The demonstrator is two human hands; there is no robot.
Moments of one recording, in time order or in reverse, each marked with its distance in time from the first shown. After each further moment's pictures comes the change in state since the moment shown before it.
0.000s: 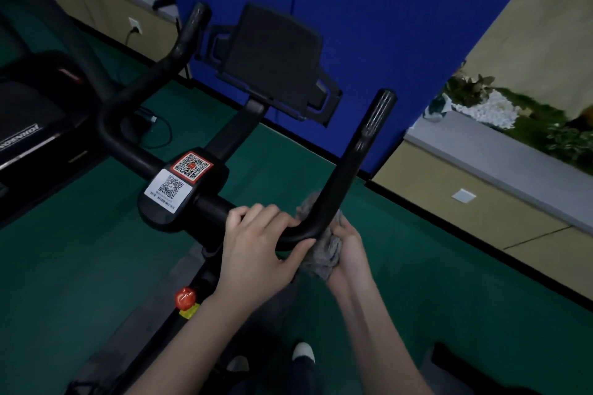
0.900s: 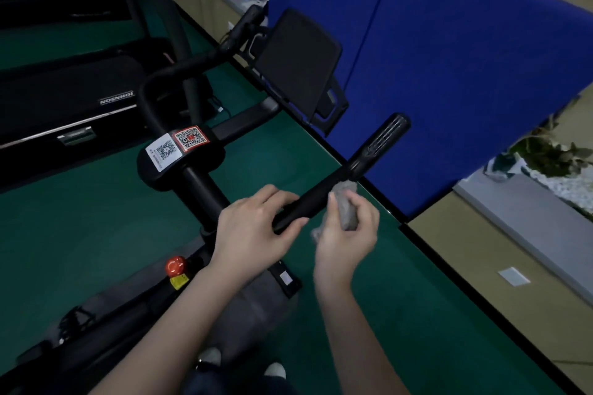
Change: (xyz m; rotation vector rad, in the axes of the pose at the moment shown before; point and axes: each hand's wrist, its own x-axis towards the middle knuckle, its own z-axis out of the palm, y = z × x) left_hand 0.026 0.057 0.030 0.135 0.090 -0.305; right_hand 0.029 -0.044 -0.011 -0.580 0.085 -0.850
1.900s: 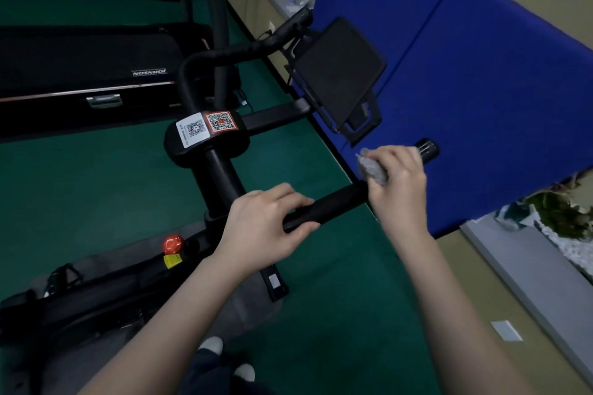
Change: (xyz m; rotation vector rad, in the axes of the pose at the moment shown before) left_hand -0.003 -0.002 0.005 -0.012 0.065 -0.036; right_hand 0.119 -0.027 0.002 -0.664 -0.565 -0.915
